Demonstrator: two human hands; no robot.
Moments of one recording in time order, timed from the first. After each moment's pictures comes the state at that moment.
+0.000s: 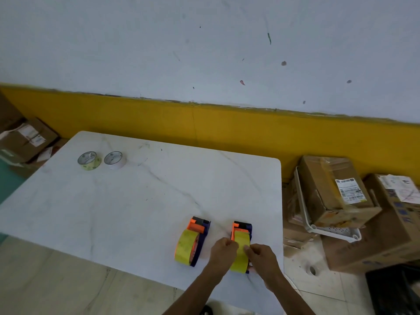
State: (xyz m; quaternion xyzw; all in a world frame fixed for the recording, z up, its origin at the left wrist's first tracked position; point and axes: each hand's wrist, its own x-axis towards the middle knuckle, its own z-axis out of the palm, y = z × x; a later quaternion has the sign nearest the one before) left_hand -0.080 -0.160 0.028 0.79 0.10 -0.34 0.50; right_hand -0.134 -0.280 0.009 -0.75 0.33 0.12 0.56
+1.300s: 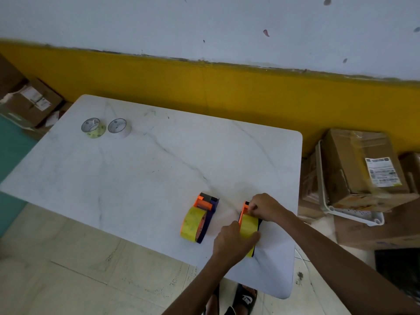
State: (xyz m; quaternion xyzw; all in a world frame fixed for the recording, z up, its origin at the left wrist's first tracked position) left_hand -0.086 -0.161 0.017 0.90 0.00 -0.29 0.34; right_hand -0.015 -0.326 -0.011 -0.93 -0.04 0.29 0.21
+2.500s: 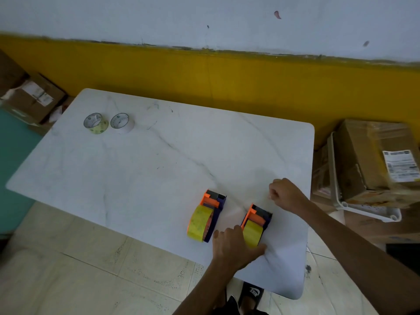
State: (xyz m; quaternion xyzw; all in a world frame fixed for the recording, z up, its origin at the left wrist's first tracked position) left_hand -0.080 -0.145 0.028 0.94 -0.10 -0.30 0.11; right_hand 0.000 -0.367 -0.031 -0.97 -0.04 0.14 0.21
